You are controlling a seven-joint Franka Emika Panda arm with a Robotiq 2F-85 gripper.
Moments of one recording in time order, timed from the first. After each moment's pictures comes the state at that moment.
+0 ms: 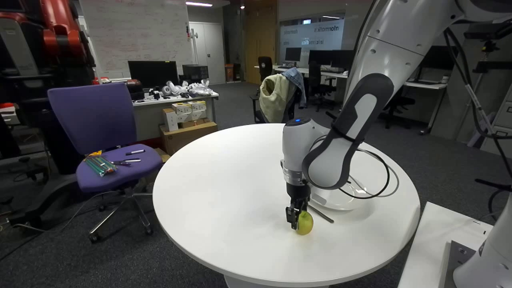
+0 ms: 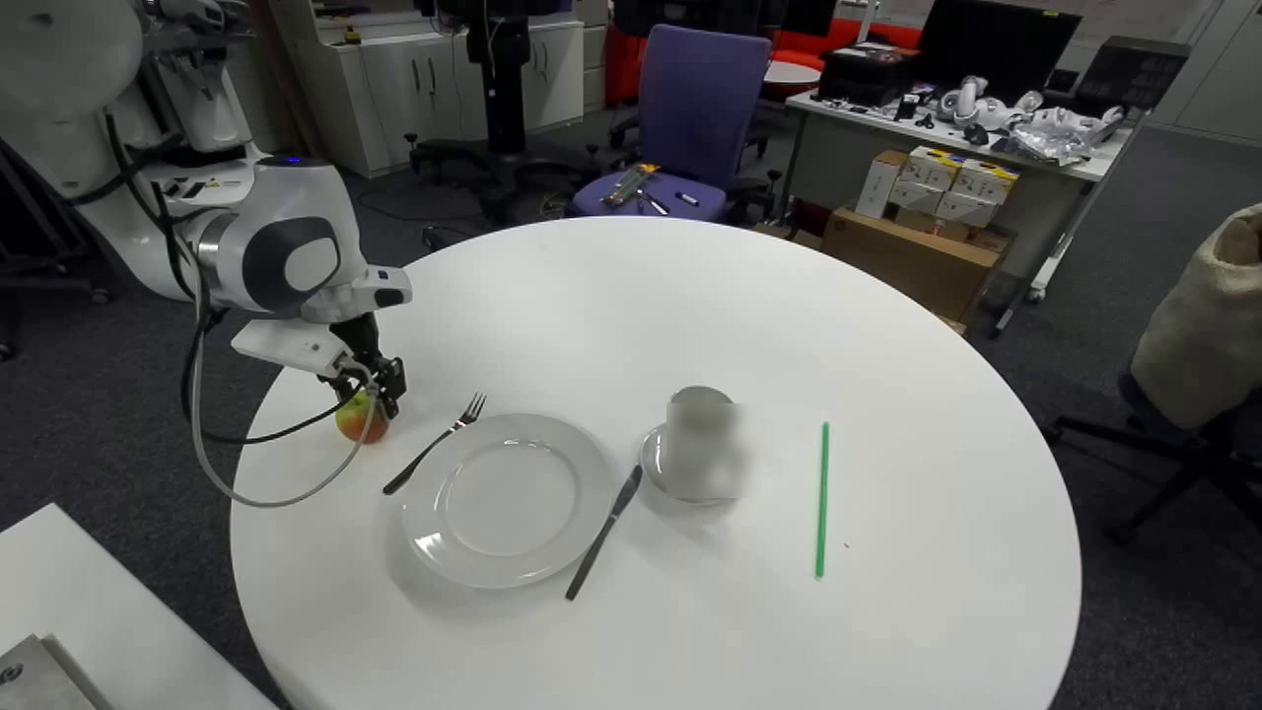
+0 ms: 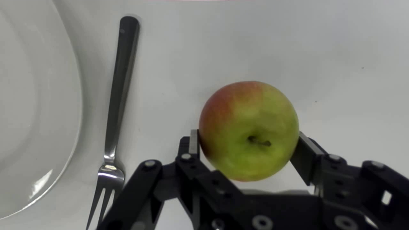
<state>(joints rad) 0.14 0.35 0.07 -2.44 -0.14 2.74 0.14</state>
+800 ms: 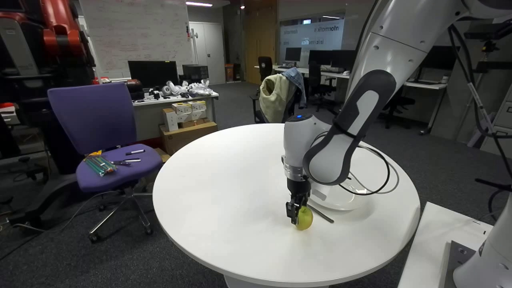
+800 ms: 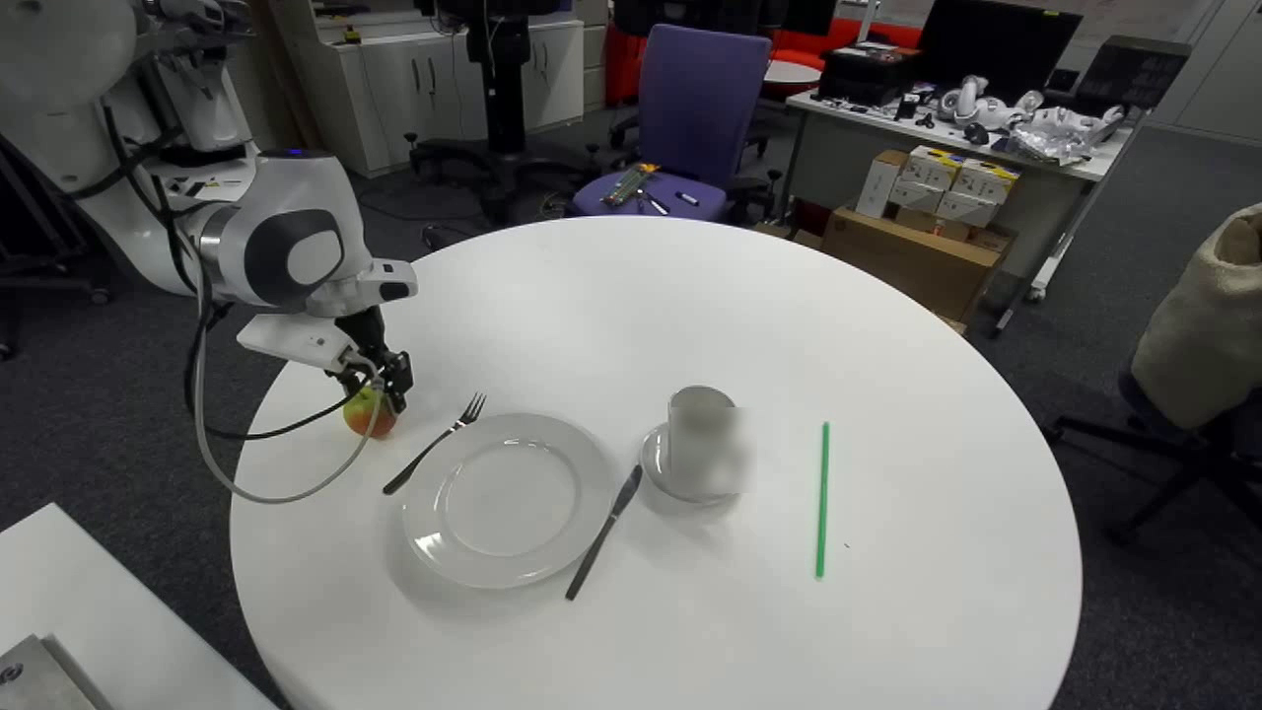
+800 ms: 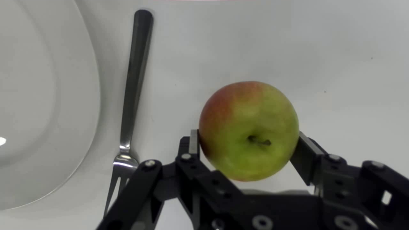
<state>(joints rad) 0.15 0.33 0.05 -2.45 -0.15 2.74 0.14</state>
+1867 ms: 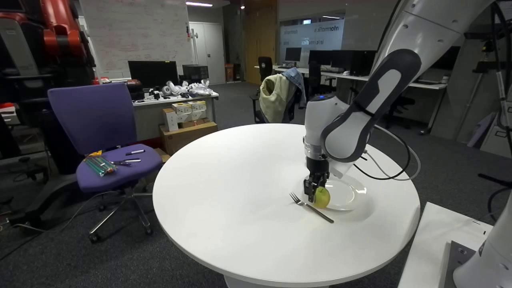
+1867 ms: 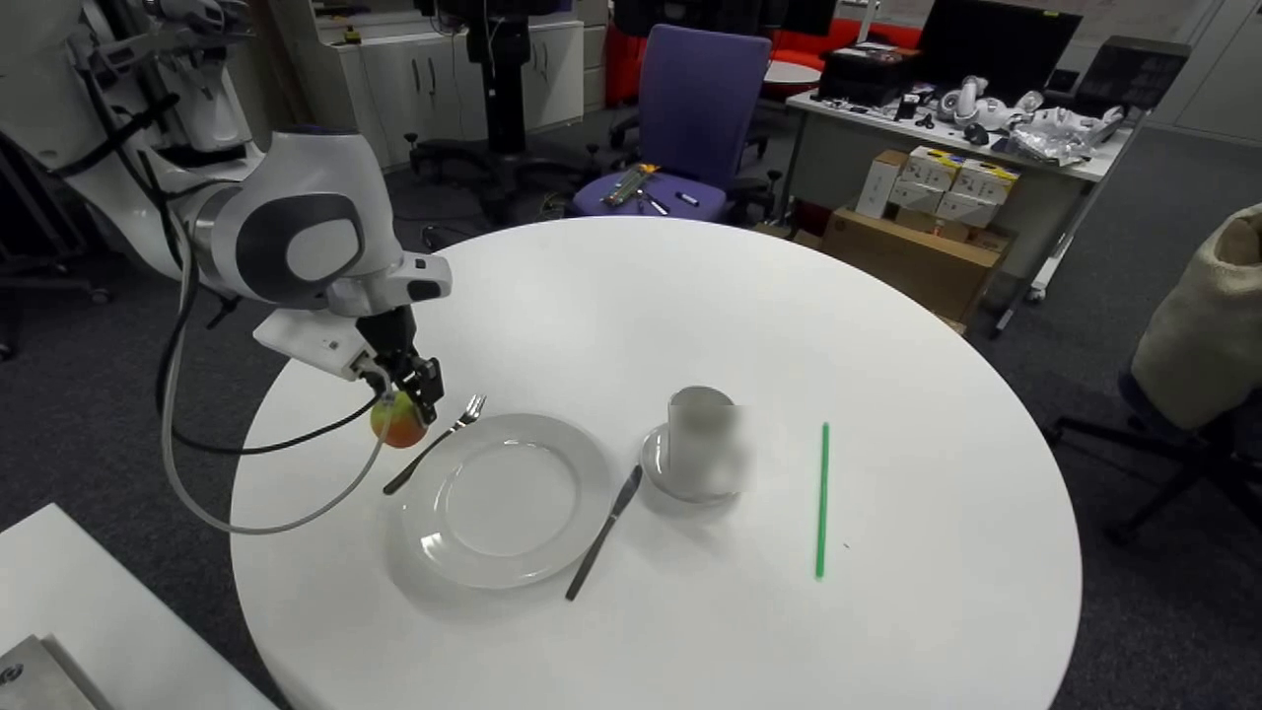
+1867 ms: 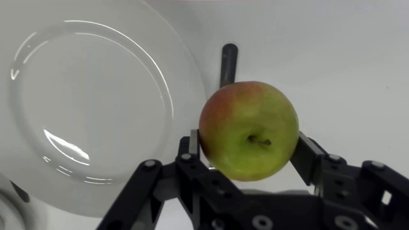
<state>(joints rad) 0.06 0.17 -0.03 -2.55 -0.15 2.69 0.12</state>
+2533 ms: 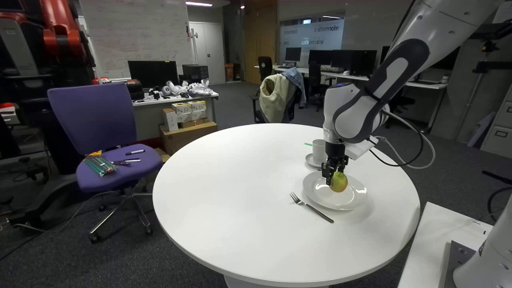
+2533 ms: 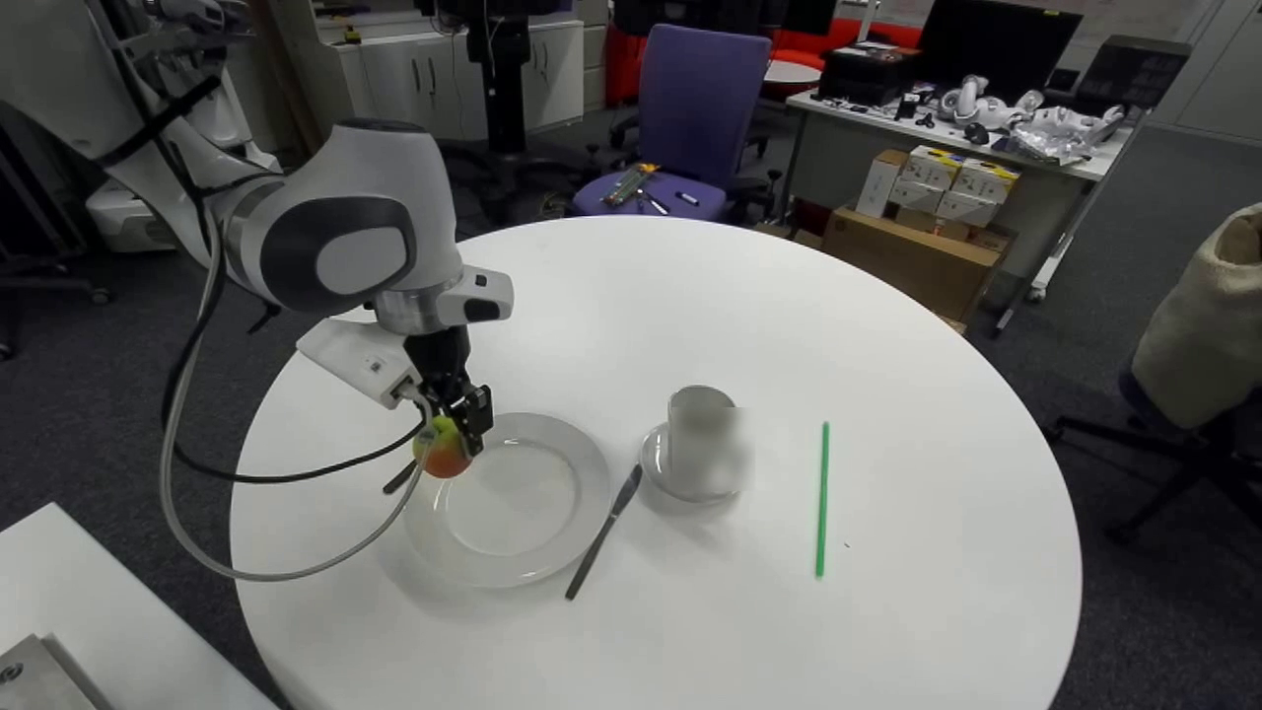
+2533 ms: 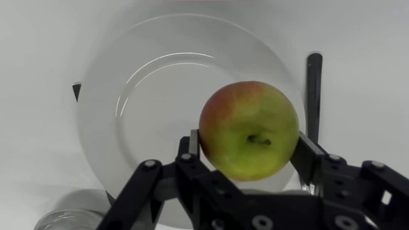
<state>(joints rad) -0.06 0.10 -0.12 -2.56 -0.15 2.62 0.05</state>
